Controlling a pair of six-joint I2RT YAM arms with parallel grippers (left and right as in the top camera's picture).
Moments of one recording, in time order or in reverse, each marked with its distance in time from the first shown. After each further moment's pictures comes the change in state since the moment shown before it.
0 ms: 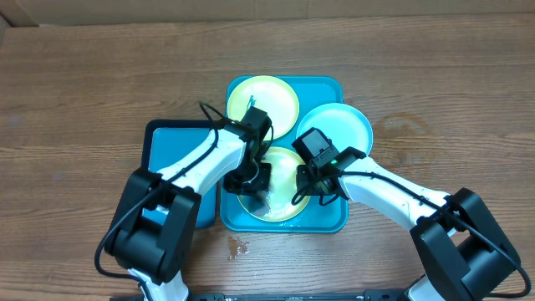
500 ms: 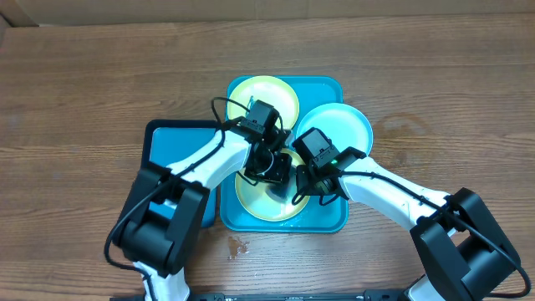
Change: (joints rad) left arm -0.026 0.054 -0.008 0.304 0.346 0.155; right arm 0.000 0.000 -0.001 0.001 -0.003 0.000
